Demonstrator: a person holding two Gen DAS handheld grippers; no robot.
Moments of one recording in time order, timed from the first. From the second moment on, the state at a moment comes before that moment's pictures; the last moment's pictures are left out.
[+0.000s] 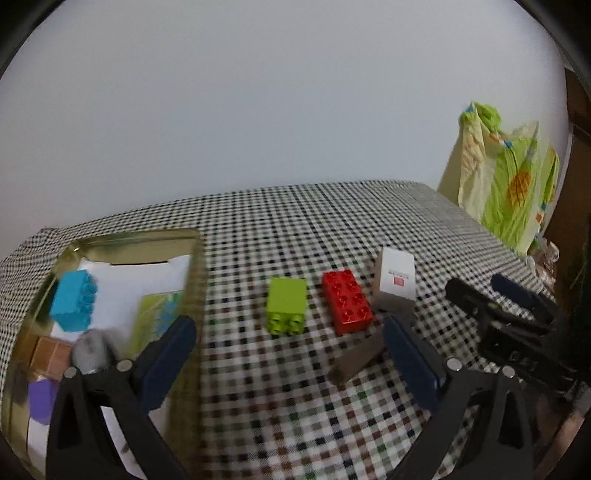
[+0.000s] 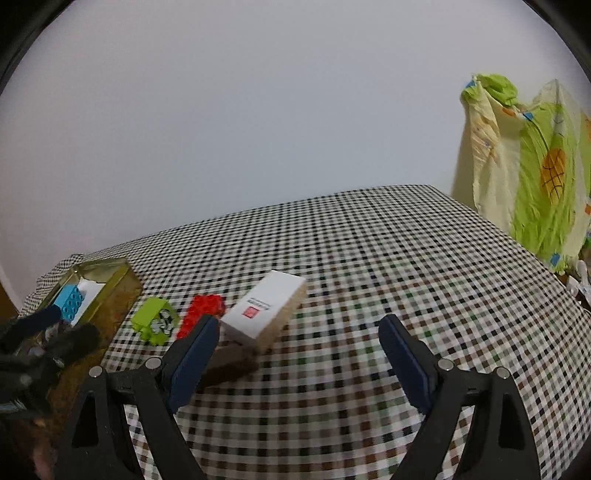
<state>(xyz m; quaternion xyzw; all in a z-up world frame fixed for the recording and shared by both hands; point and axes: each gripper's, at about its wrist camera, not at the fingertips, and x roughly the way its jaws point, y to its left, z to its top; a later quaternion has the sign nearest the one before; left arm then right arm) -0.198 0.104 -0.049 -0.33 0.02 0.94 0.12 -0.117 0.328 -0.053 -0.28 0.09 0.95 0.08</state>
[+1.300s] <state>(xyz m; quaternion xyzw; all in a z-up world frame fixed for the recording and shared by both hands) -0.258 0.118 -0.086 -0.40 0.07 0.90 0.14 -0.123 0.323 -0.061 -0.31 0.07 0.95 0.07</state>
